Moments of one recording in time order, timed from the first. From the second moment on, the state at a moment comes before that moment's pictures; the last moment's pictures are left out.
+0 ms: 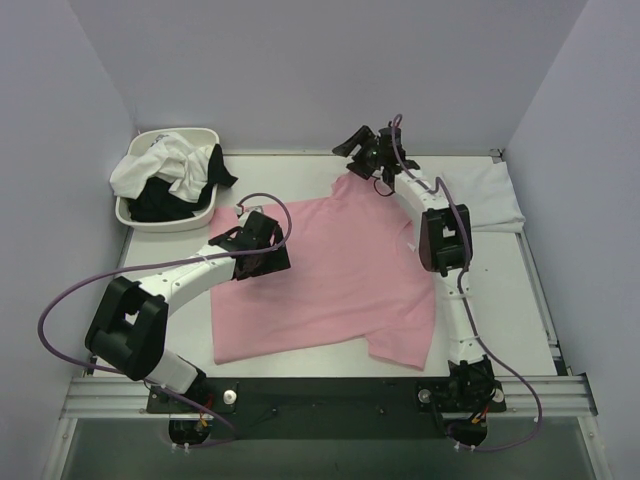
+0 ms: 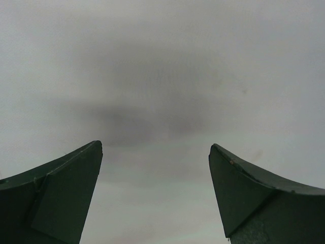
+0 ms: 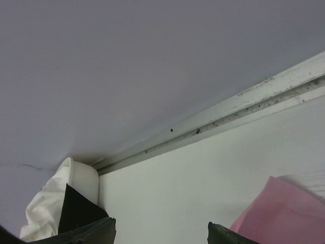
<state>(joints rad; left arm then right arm) -0.55 1.51 0.95 -0.46 -0.25 -0.71 0.25 2.59 2.22 -0.04 -0.32 0.93</state>
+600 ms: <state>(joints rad) -0.55 1.51 0.94 -0.46 -0.25 -0.71 0.16 2.02 1.60 0.05 -0.20 0.64</state>
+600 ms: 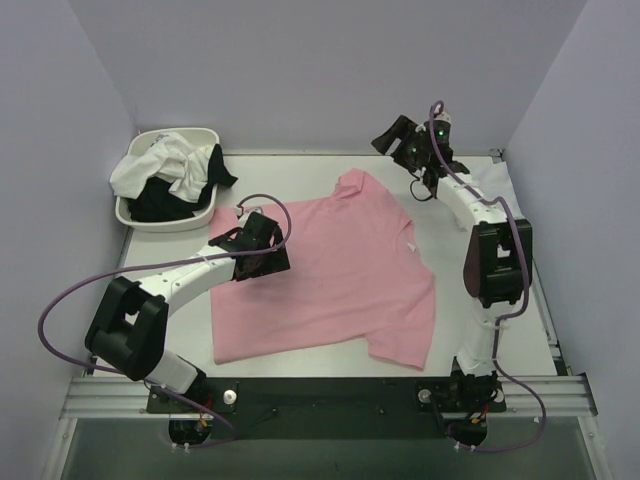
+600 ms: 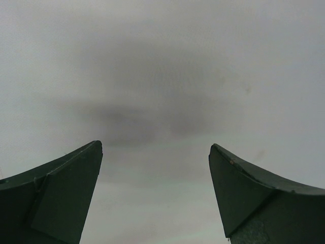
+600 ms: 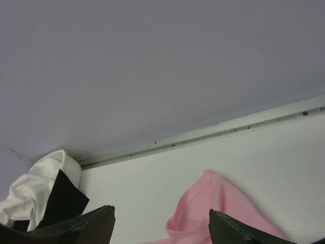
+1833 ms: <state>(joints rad) -0.42 1.65 1.13 -0.67 -0.34 -0.77 0.45 1.68 1.16 -0.47 0.01 0.40</state>
